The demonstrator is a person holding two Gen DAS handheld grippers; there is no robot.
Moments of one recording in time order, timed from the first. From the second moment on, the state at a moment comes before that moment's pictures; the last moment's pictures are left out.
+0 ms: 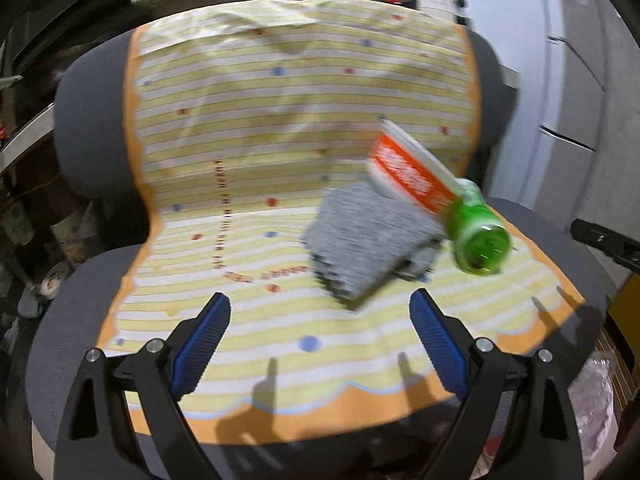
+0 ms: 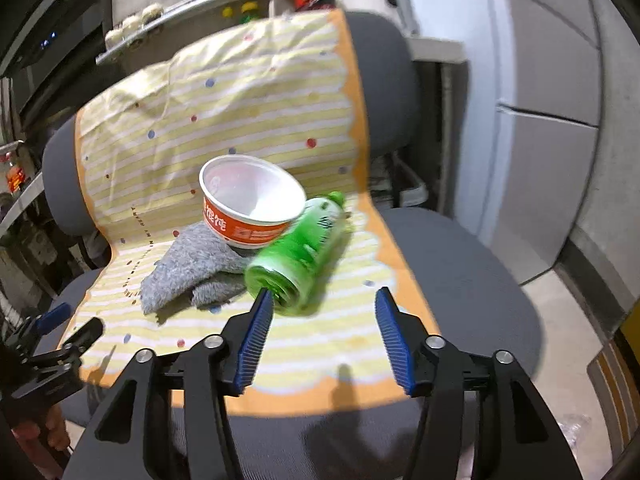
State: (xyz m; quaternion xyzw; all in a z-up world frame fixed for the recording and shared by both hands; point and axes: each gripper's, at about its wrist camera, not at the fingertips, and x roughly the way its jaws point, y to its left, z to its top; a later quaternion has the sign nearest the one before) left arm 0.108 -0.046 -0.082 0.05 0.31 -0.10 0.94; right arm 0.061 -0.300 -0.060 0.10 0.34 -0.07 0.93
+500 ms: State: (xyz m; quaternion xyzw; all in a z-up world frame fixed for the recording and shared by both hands) left arm 0.224 -0.119 -0.031 0.05 0.31 -0.16 0.94; right arm 0.120 -0.316 -0.068 0.10 0.33 -0.08 0.93
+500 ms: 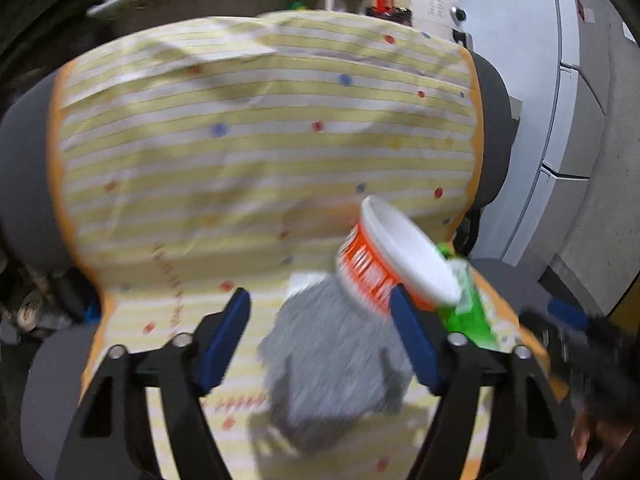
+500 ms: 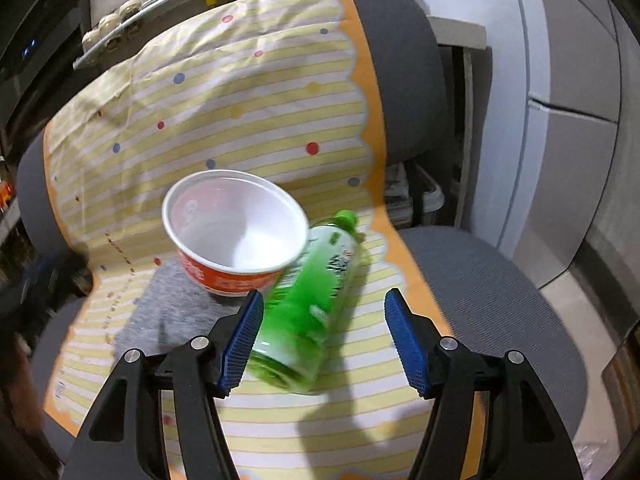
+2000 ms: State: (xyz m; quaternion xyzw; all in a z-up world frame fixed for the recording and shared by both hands) left arm 0.225 -0.018 -0.064 -0.11 0.38 -0.12 0.91; right arm 0.267 -0.355 -0.132 0.27 0.46 -0.04 0.84
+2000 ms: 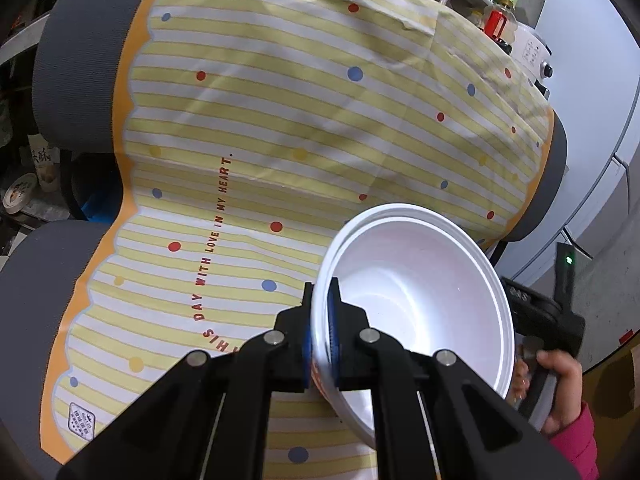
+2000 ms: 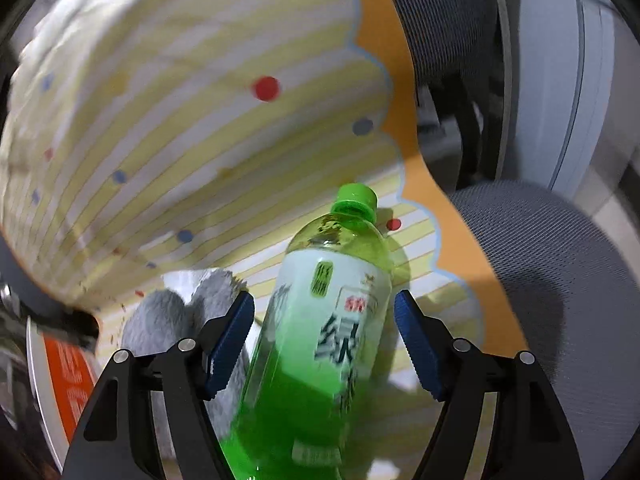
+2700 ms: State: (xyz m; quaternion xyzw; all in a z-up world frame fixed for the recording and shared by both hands) left arm 0.104 -0.116 -0.071 -0.04 0.40 -0.23 0.89; right arm -0.016 -0.372 -0.017 0.22 0.28 -0.08 0.93
